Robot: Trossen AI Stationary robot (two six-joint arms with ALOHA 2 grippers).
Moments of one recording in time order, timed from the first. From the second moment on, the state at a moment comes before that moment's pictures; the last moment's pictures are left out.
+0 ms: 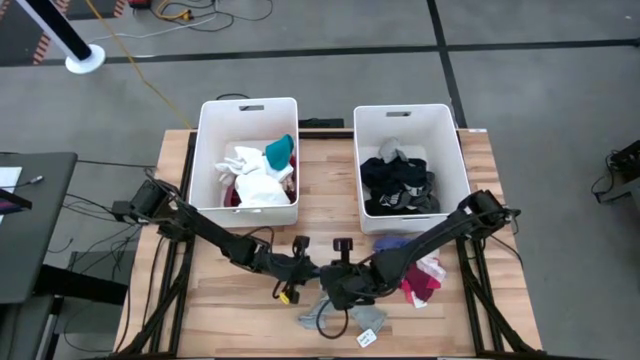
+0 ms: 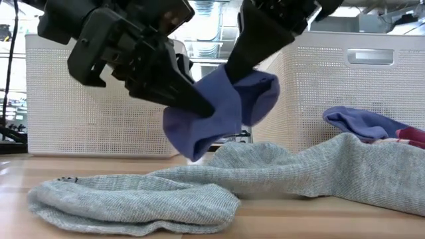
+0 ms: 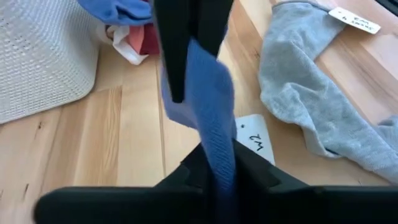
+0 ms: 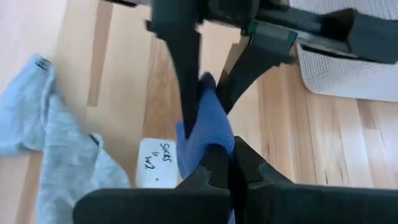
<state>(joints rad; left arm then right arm) -0.40 1.78 0.88 0.34 -0.32 0.04 0.48 1.94 1.49 -0.58 0.52 0.23</state>
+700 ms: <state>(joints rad) -0.41 1.75 0.96 0.28 -0.34 0.21 0.53 1.94 1.64 -0.93 0.42 0.34</state>
